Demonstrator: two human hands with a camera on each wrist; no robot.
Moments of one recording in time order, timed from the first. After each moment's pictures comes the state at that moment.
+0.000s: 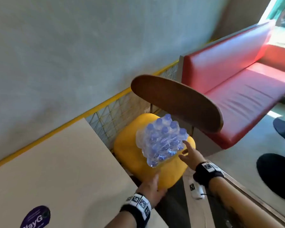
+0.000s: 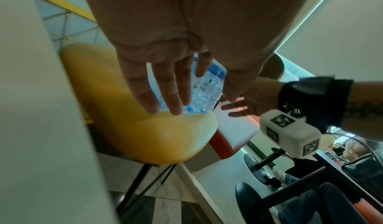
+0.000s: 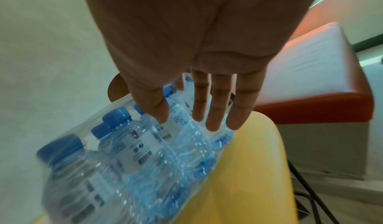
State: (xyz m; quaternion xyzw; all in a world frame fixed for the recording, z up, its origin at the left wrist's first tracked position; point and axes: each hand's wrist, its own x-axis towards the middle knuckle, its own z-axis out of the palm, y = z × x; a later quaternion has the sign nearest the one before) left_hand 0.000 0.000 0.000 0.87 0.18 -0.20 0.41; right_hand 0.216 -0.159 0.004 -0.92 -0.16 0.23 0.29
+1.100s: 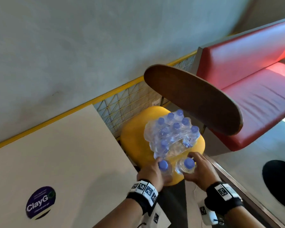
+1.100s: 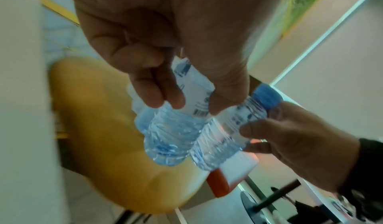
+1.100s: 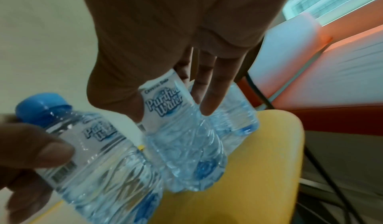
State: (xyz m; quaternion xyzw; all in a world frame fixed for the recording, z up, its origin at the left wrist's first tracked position) left_hand 0.019 0.017 0.028 0.88 0.29 -0.12 0.35; right_hand 0.147 -0.171 0.039 -0.91 -0.27 0.16 0.28
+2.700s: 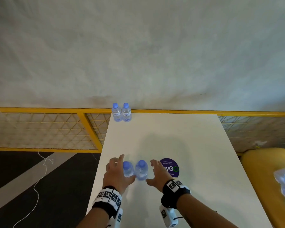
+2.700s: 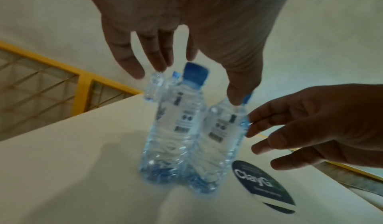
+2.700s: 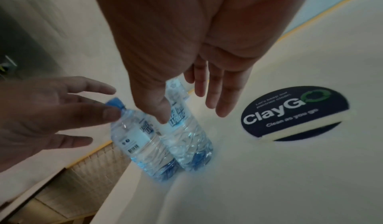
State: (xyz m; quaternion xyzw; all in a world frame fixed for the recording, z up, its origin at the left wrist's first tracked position) left_hand -0.551 0.331 0.012 0.73 0.64 0.09 0.25; right_hand -0.334 0.285 -0.012 -0.71 -0.57 0.38 0.17
